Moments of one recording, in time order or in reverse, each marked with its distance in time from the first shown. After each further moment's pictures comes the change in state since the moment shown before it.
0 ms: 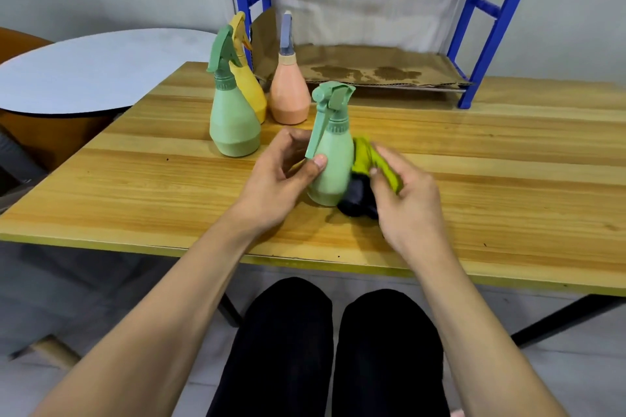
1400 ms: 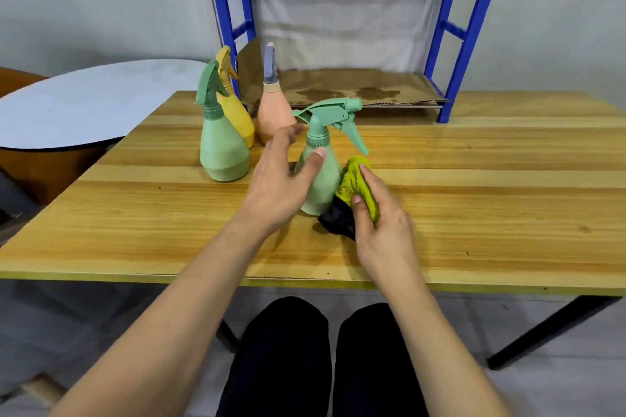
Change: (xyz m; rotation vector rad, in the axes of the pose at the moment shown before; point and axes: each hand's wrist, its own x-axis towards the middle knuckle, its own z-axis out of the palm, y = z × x) left_hand 0.028 0.028 0.016 0.452 0.095 -0.113; right_hand -0.013 0.016 0.012 -0.072 0.070 -0.018
